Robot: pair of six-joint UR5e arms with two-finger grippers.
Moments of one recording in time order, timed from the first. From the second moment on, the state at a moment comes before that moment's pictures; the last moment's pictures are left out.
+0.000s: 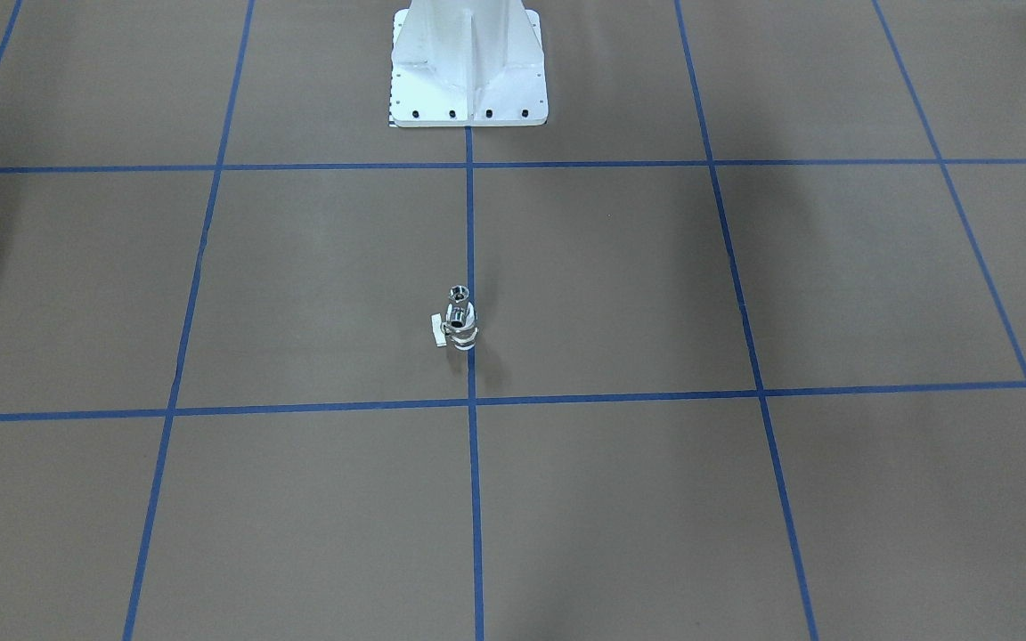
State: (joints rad) left arm -1.50 -1.49 -1.81 -1.59 -2.29 0.01; right arm 1.56 -1.51 1.51 -1.71 2.34 -0.23
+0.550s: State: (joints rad) left arm -1.51 -1.47 -1.73 -1.61 -2.30 0.01; right arm 1.58 -1.51 1.49 -1.65 2.34 -0.17
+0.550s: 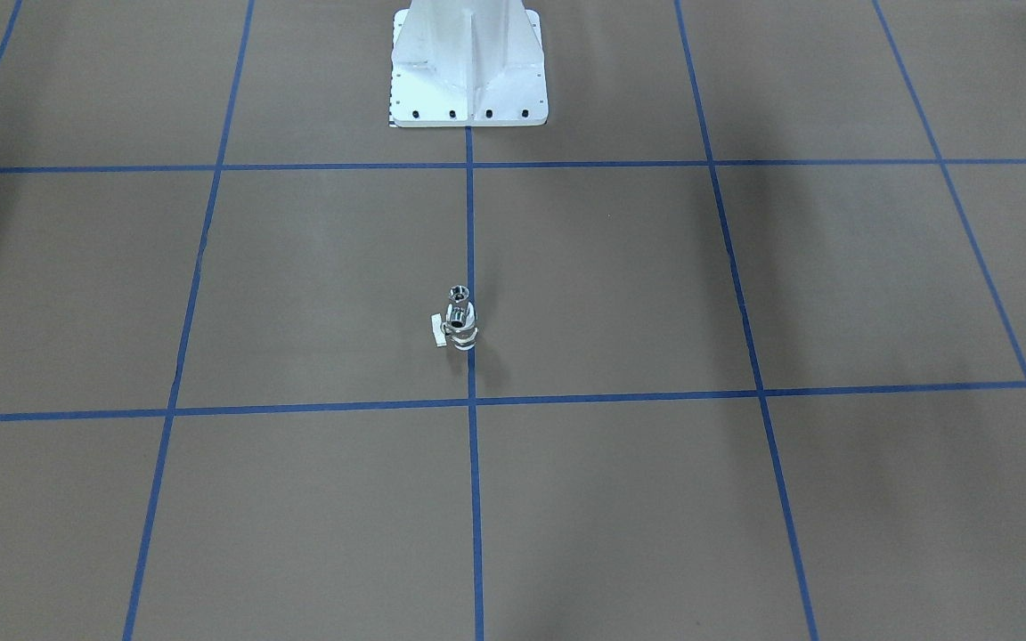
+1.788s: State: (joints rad) left arm -1.51 -1.47 -1.73 -1.61 -2.30 0.01; right arm 1.59 -1.53 1.59 -1.65 2.39 -0.06
